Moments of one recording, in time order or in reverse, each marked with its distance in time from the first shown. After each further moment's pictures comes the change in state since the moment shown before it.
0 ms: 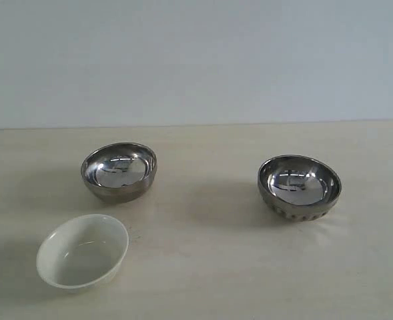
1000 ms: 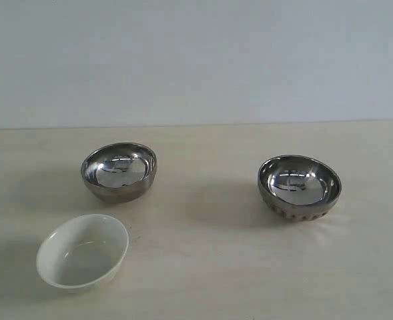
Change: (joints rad) left arm 0.000 0.000 0.000 0.000 0.000 0.000; right arm 0.000 0.249 -0.435 -0.092 0.267 0.361
